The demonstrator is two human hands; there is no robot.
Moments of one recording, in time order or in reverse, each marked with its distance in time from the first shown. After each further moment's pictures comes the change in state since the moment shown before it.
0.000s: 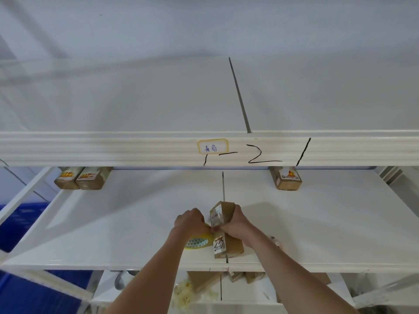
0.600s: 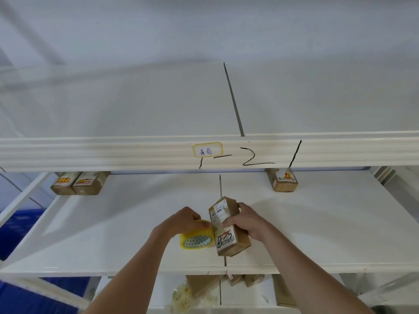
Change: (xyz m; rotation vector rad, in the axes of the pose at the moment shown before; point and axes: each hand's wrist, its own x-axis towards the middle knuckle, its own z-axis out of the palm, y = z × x) left_hand 0.001 -0.016 -0.025 -0.273 -0.153 0.059; right_hand 0.003 -0.004 -0.039 0.132 -0.057 -0.007
